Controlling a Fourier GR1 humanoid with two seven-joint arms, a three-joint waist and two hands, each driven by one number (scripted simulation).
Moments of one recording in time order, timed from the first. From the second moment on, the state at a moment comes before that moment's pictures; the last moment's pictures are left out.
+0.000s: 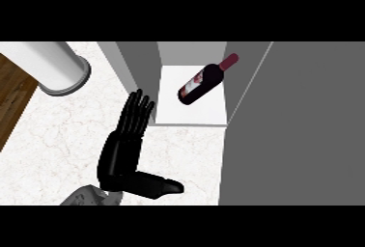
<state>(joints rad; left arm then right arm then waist) -0.26 0.35 -0.68 -1.63 0.73 0.50 -0.47 0.07 -0.03 0.03 -2.35 -0.13 0.23 0.38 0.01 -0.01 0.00</state>
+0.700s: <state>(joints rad) 0.10 0.56 -0.57 -2.02 0.68 0.53 -0.46 0.14 -0.18 0.14 -2.40 -0.20 0.46 0.45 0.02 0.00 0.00</state>
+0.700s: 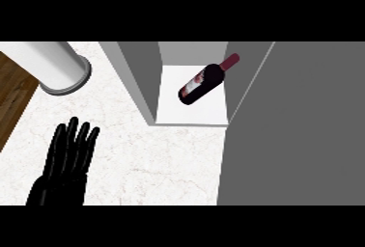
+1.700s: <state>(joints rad) 0.62 0.78 -0.07 -2.16 0.93 0.12 -0.59 -0.12 -0.01 0.72 -2.37 0.08 0.13 0.71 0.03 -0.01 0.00</state>
